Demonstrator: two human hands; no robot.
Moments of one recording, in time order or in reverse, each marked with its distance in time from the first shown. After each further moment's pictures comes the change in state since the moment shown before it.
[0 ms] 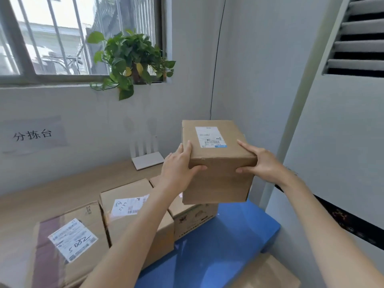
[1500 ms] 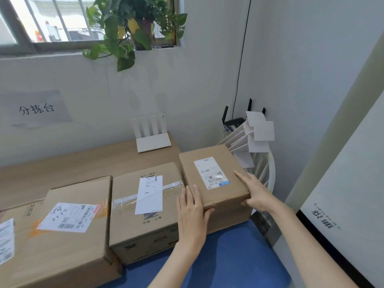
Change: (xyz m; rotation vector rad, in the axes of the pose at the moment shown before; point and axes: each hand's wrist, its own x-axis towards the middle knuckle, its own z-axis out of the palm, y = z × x) left_hand 0.070 0.008 0.313 0.334 -0.021 -0.421; right_hand 0.167 0.266 0.072 -0.131 -0.471 0.073
